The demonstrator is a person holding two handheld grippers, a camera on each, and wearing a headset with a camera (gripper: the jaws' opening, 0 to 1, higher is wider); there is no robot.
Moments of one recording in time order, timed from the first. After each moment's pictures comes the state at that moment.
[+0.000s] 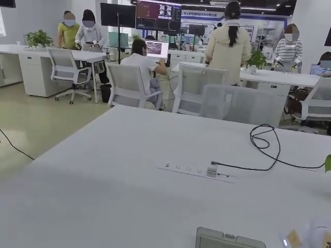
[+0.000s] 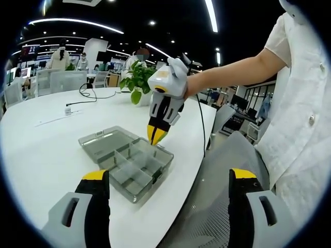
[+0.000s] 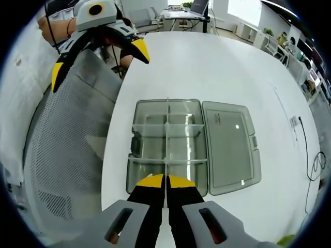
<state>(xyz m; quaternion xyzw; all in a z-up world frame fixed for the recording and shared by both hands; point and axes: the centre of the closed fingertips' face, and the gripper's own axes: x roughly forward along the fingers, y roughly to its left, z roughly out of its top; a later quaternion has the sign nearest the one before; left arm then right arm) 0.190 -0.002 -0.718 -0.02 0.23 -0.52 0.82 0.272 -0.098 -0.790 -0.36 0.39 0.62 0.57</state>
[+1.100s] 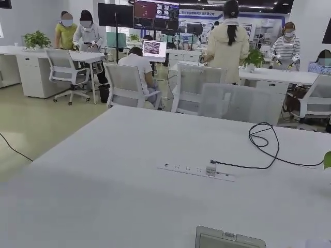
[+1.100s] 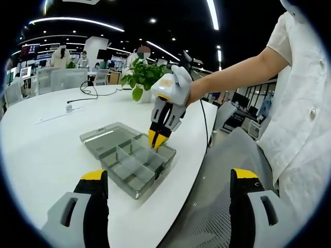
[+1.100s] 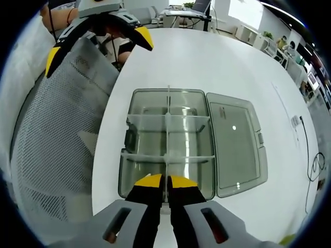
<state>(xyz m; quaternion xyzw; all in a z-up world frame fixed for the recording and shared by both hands) 0.190 0.003 -0.727 -0.01 0.24 -0.51 0.82 0.271 -0.099 -0.814 -0.37 0.37 0.62 0.58</state>
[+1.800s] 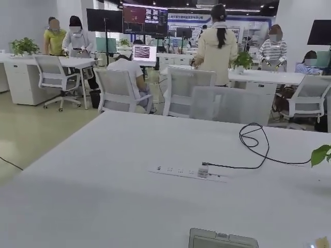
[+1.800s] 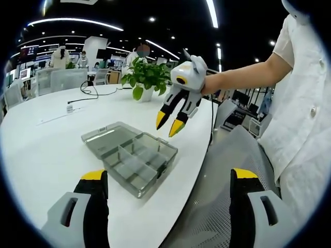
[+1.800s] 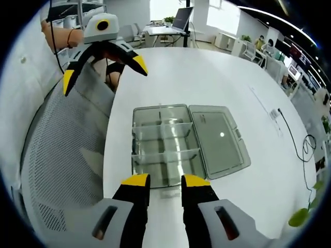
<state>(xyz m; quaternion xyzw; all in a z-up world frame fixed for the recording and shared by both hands) 0.192 0.006 -0.727 0.00 0.24 -0.51 0.82 0.266 -0.121 -0.765 -0.31 0.34 0.58 0.67</state>
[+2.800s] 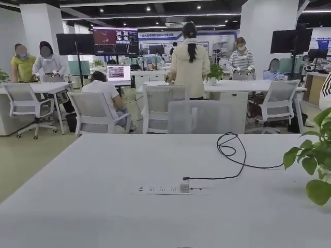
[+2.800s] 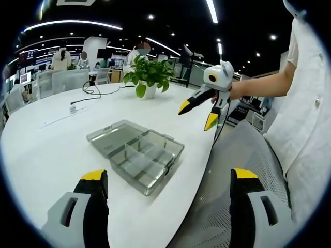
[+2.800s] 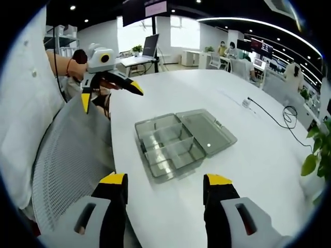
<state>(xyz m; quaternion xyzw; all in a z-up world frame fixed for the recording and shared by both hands) 0.201 0.016 -0.734 0.02 0.24 -0.50 0.83 0.229 -0.158 -0.746 -0.18 0.29 0.52 0.78</state>
